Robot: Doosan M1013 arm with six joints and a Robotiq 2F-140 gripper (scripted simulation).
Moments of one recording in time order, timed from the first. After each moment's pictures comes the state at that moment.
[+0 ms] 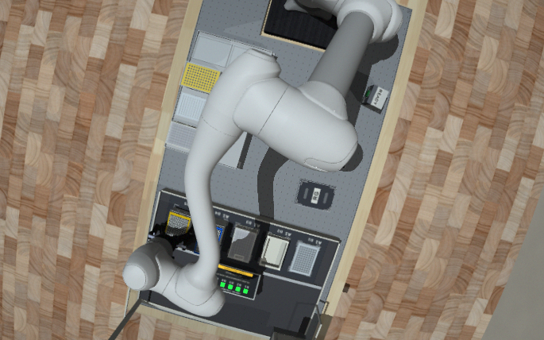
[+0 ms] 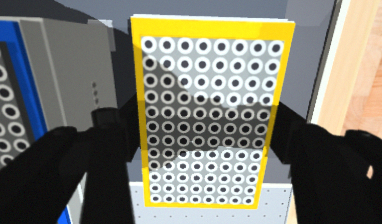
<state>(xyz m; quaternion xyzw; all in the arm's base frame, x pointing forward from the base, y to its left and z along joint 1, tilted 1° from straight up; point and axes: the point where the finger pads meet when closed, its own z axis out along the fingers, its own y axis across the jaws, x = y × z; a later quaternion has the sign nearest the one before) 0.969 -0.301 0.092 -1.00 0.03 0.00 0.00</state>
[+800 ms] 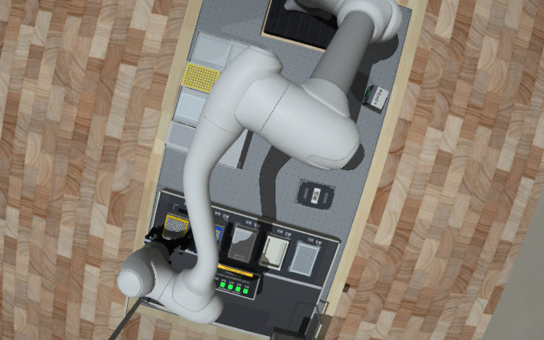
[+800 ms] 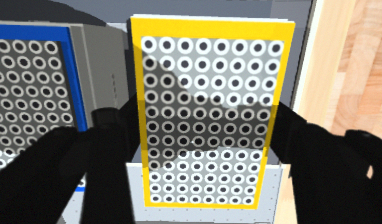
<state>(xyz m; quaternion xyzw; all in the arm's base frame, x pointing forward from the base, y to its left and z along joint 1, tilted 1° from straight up) 0.969 -0.301 0.129 -1.00 0.03 -0.01 0.00</state>
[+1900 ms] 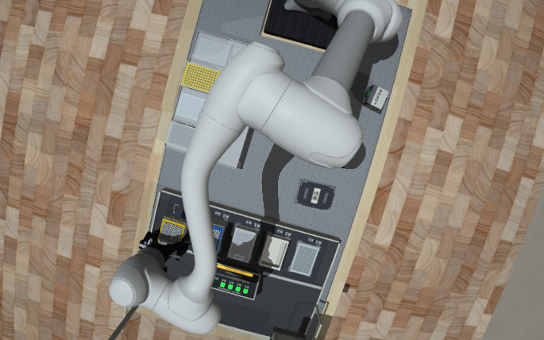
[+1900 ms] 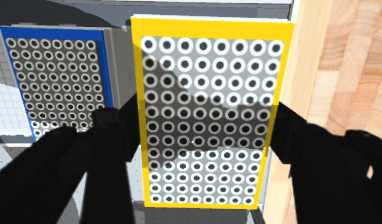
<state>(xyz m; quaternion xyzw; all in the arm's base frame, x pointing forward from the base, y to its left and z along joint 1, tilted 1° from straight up) 0.969 -0.301 0.177 -1.00 0.03 0.00 0.00</state>
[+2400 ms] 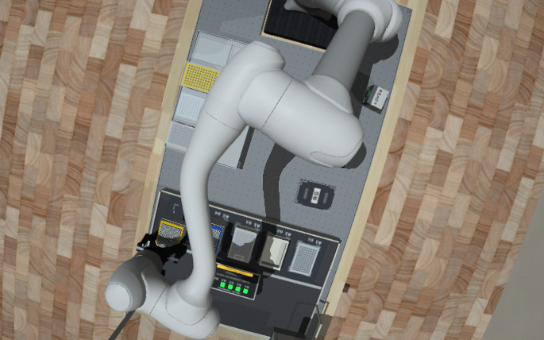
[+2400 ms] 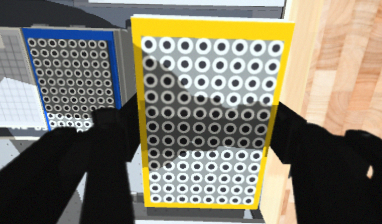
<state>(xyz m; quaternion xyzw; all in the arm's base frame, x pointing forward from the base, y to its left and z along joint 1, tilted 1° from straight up) 0.968 -0.301 0.198 -1.00 0.03 0.00 0.00</state>
